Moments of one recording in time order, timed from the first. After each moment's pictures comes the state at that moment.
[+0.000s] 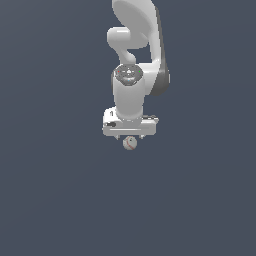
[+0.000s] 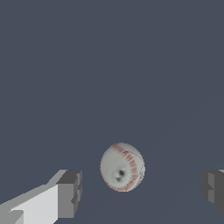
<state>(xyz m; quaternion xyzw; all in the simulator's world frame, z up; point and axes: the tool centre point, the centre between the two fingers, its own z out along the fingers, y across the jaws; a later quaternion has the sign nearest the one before) -0.005 0.006 0.157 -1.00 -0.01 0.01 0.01</state>
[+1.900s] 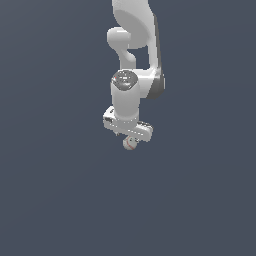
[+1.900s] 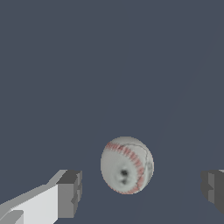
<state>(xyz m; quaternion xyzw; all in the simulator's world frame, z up) -0.026 -0.001 0.128 -0.98 0.19 0.01 0.01</state>
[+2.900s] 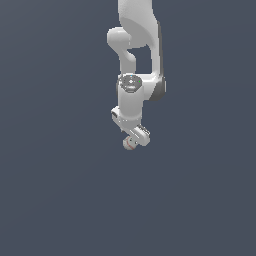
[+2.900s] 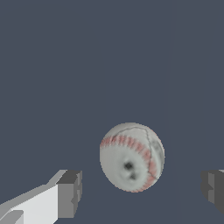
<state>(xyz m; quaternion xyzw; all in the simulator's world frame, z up) -0.049 0.010 0.101 -0.92 0.39 0.00 0.00</state>
